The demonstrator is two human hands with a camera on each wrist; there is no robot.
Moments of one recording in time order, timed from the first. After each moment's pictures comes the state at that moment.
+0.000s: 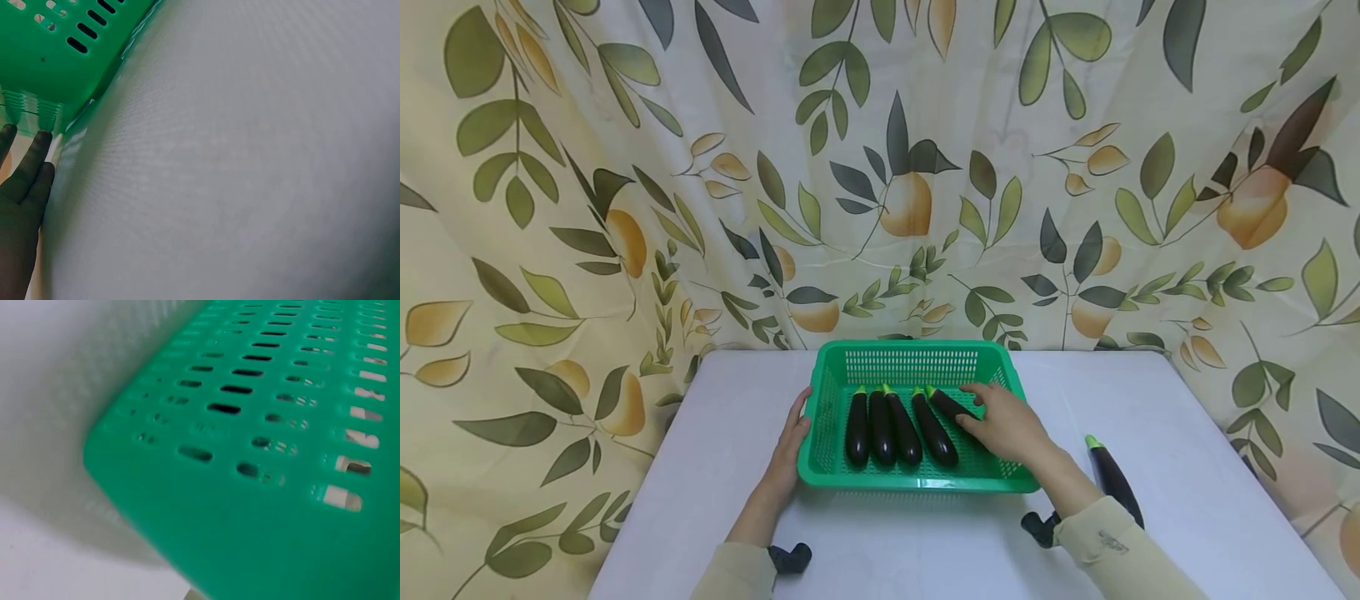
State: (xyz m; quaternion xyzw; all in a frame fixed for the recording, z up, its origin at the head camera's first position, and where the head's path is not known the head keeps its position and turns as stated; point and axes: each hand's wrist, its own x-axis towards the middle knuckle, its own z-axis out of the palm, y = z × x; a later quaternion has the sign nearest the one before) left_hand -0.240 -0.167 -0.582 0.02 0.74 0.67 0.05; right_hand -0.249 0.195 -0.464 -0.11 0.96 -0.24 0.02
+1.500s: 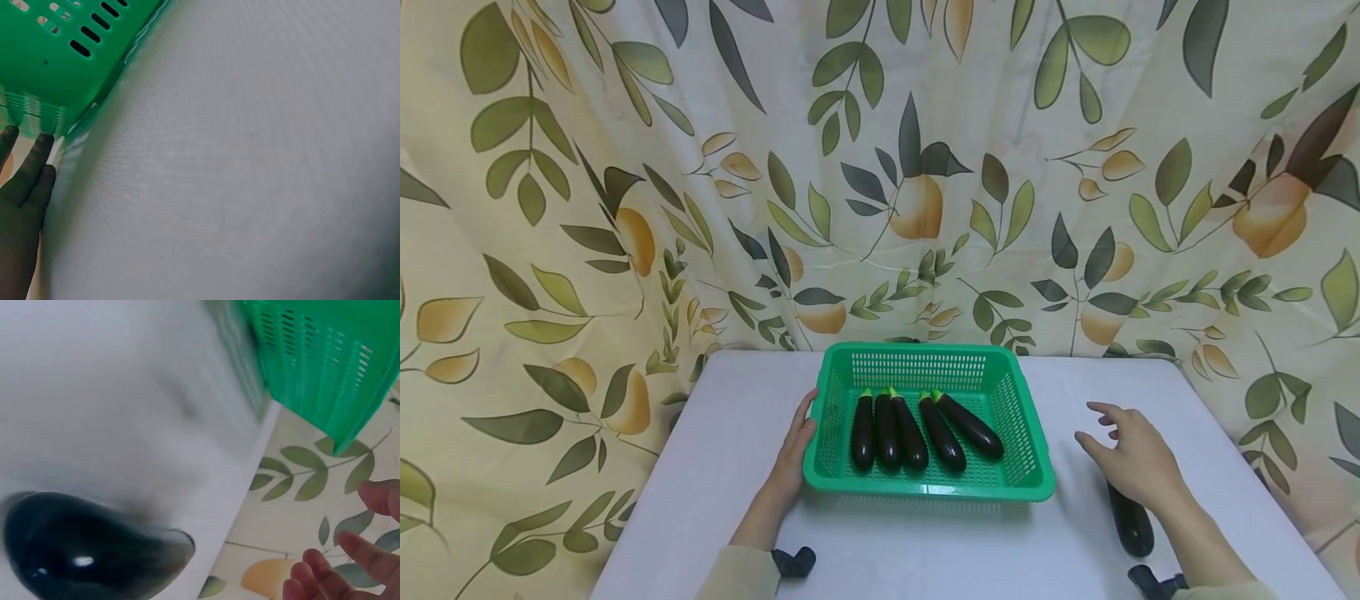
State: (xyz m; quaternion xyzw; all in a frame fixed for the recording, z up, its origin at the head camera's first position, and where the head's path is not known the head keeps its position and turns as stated) left_hand -0.241 -0.168 -0.584 0.02 0.74 0.67 0.04; right_hand -0.207 0.316 -0.467 0.01 0.97 -0.22 -0.06
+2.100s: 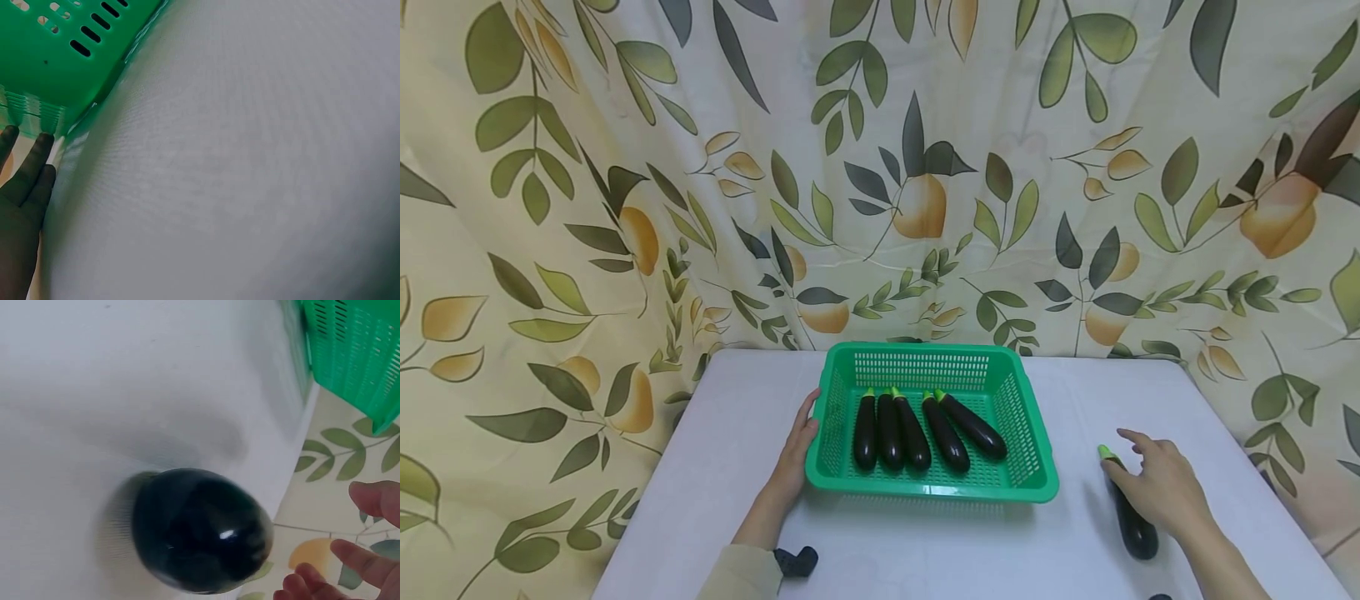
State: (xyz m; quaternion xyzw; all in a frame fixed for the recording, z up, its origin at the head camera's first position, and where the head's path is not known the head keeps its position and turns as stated) left_hand -0.241 -0.169 -0.583 0.03 0.74 0.67 0.04; right_hand -0.197 0.347 -0.493 0.07 0.98 -0.19 -0.01
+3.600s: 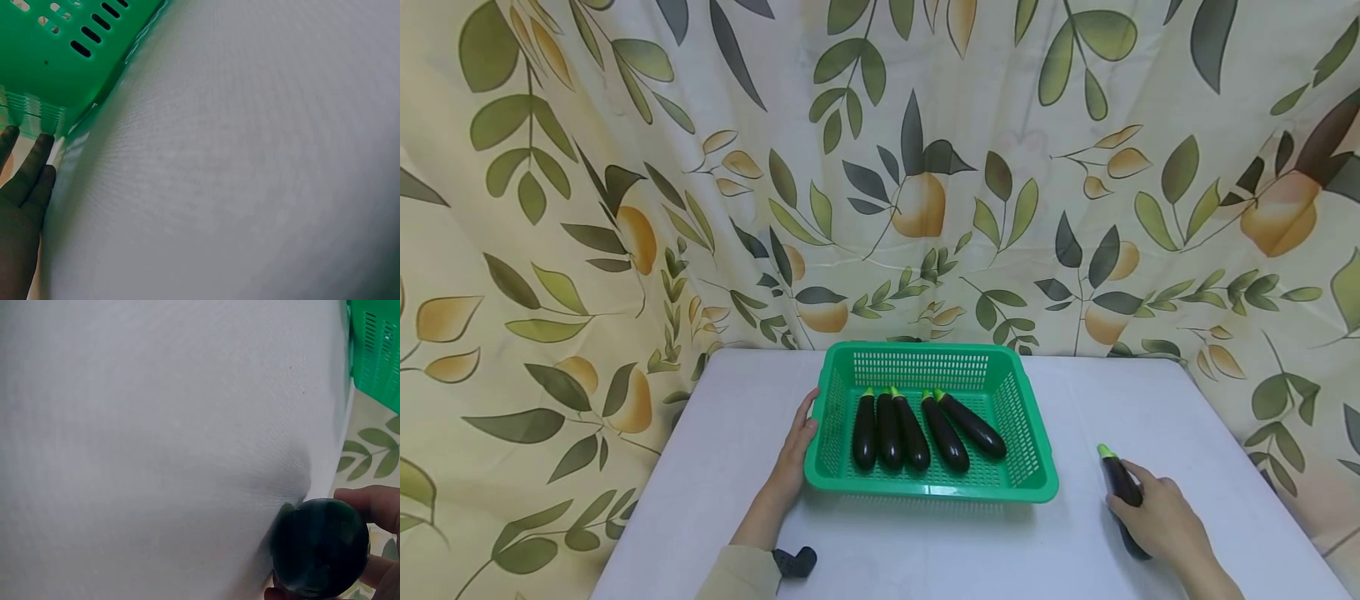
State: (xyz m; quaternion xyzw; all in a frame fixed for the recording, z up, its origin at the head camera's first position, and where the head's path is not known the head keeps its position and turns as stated) left_hand -0.241 -0.169 -0.583 0.03 0.74 0.67 0.04; right_hand -0.183 0.357 -0.533 0.13 0.97 -0.19 0.10
